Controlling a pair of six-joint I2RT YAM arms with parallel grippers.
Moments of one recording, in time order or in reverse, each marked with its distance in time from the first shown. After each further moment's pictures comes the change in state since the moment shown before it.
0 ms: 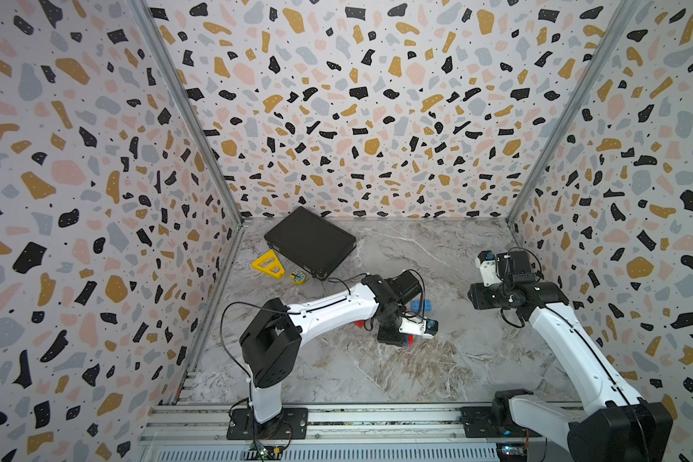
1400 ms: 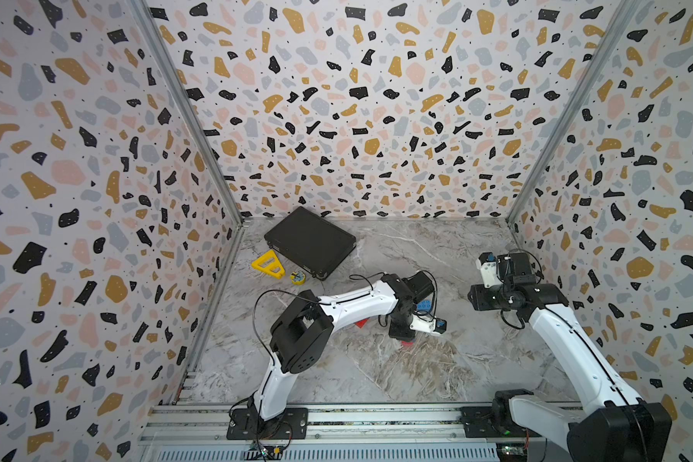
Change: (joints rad) left arm -0.009 0.206 0.149 0.006 -0.064 0.044; right arm -0.010 -0.005 -0.021 0.008 -0.017 0.011
